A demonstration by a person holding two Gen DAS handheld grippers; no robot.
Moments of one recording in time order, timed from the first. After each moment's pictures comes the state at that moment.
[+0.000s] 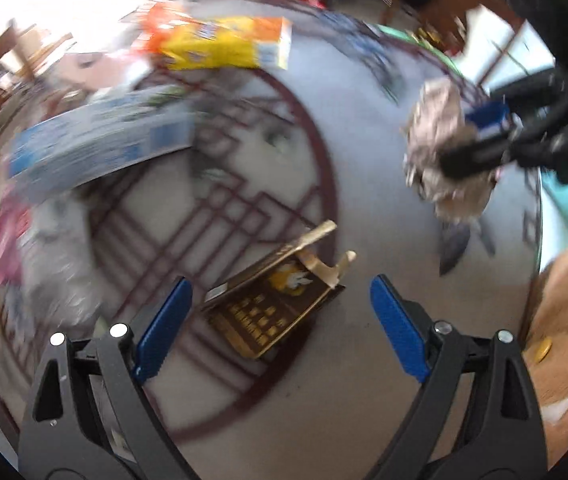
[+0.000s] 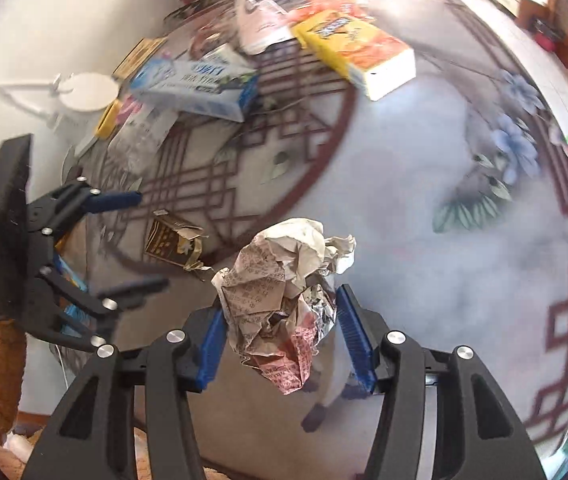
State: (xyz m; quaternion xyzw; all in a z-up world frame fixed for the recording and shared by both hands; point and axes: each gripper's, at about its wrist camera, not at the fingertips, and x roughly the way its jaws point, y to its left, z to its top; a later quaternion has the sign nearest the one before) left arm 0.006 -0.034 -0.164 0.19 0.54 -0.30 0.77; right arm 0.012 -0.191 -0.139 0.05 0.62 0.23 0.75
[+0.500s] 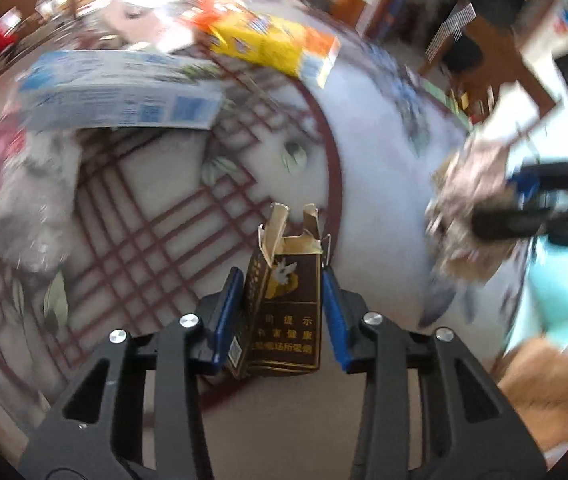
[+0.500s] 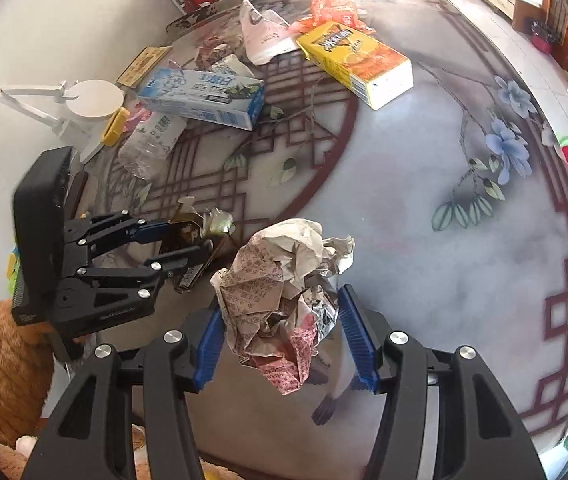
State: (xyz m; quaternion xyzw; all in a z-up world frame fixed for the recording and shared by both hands) left arm 0.003 -0.007 -0.163 0.01 0.54 -0.23 0.81; right arm 0.008 -0.186 -0.120 0.04 0.60 0.24 0.76
